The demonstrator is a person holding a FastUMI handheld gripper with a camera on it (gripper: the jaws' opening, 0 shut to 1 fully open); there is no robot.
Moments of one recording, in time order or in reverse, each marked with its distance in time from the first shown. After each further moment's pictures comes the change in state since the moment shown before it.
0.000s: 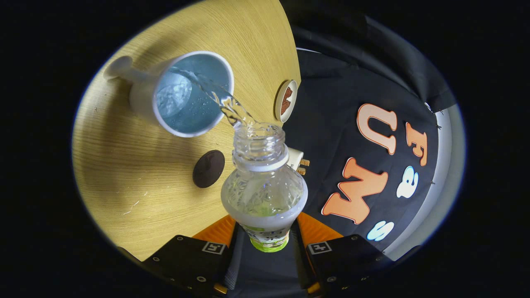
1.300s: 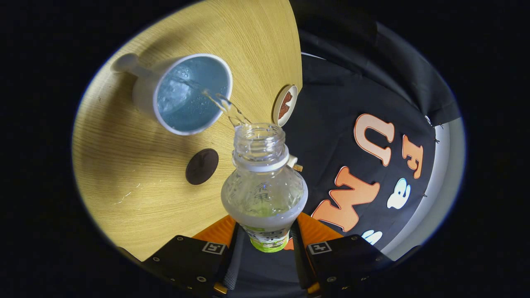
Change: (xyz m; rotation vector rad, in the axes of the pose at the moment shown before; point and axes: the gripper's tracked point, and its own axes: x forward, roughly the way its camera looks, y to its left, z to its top) arm -0.003 -0.013 0.007 -0.079 -0.019 -0.029
